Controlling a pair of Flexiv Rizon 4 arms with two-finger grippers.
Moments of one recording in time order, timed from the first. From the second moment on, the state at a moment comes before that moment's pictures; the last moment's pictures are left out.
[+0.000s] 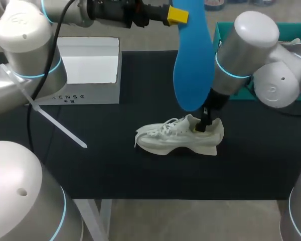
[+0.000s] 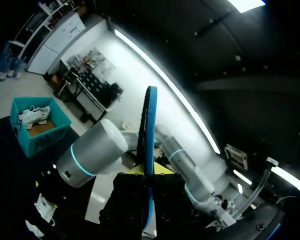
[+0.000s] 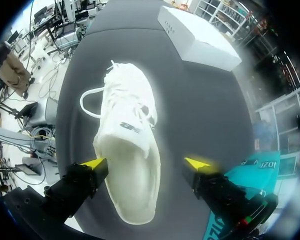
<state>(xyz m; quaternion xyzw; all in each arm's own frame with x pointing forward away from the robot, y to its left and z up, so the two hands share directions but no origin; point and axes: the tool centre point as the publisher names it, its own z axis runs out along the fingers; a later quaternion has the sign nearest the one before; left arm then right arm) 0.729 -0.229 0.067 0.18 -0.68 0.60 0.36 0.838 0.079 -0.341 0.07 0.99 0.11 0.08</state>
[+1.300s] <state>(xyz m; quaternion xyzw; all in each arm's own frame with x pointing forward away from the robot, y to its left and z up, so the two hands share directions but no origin) 0.729 -0.229 0.067 0.18 -0.68 0.60 0.36 0.867 0.065 -0.394 0.08 0.99 0.10 0.04</state>
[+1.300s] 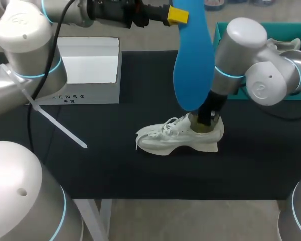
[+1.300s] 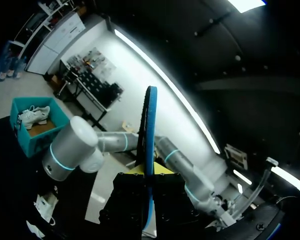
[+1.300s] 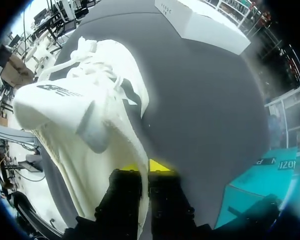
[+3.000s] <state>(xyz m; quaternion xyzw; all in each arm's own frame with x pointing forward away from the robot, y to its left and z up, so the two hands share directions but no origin) 0.729 -0.229 0.066 0.18 -0.68 0.60 0.36 0.859 -0.020 -0.309 0.29 0.95 0.12 0.07</state>
